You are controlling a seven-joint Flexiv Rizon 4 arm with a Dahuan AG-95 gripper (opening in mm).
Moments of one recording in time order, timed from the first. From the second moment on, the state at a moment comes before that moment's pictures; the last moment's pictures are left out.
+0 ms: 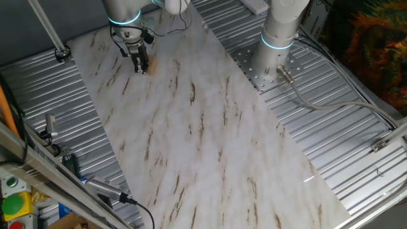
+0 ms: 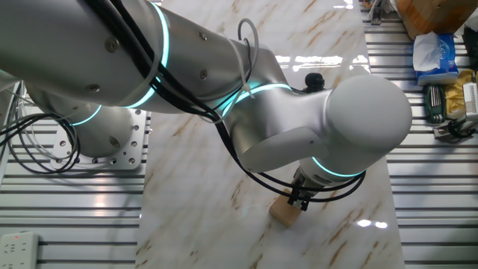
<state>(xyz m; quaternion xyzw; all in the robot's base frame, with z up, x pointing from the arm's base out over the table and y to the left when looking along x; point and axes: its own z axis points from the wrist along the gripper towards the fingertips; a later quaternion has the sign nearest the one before) 0.498 -0.170 0.034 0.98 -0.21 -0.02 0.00</state>
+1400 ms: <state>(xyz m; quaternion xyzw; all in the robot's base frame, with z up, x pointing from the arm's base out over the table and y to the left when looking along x) 0.498 -0.169 0.035 0.96 -0.26 -0.04 0.02</state>
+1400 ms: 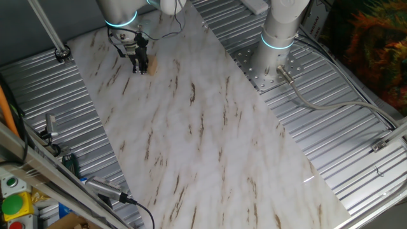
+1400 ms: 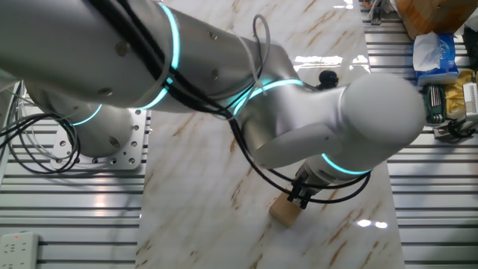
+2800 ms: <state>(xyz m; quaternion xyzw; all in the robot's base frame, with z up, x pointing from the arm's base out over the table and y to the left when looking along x) 0.498 -0.170 0.033 0.96 -0.29 -0.03 0.03</state>
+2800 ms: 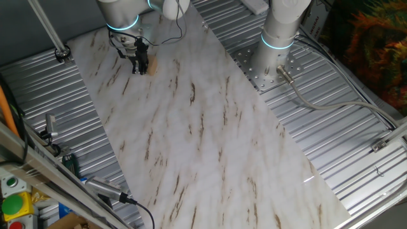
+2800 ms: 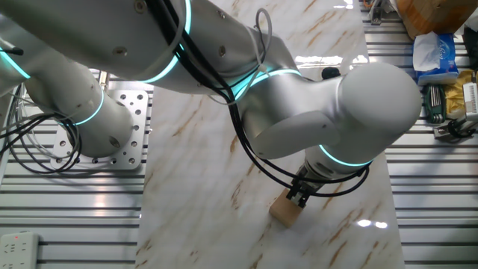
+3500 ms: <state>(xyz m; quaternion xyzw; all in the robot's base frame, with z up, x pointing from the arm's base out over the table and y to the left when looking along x) 0.498 -0.172 0.033 0.96 -0.28 -0.03 0.03</state>
